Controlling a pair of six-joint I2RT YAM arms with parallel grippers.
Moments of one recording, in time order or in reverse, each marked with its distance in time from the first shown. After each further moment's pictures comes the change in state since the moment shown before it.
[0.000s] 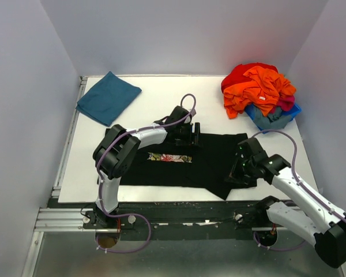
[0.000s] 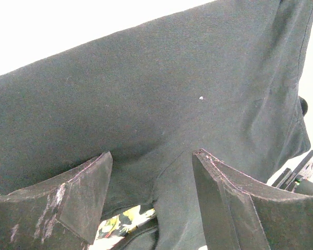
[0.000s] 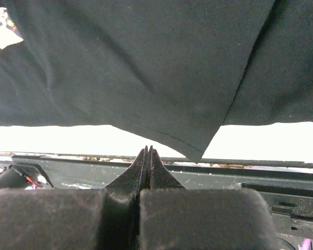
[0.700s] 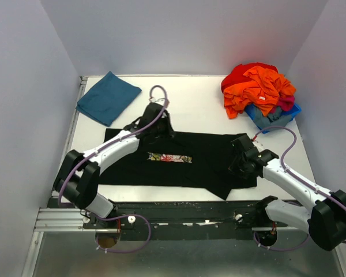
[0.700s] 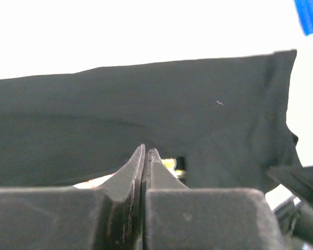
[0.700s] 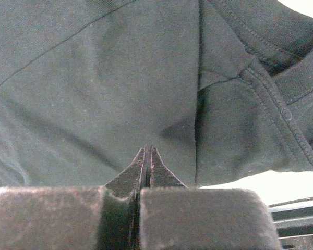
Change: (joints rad) left arm 0.061 -0.428 -0.201 -0.063 -0.230 -0.006; right arm 0.000 0.192 -0.019 0.144 0.311 0.126
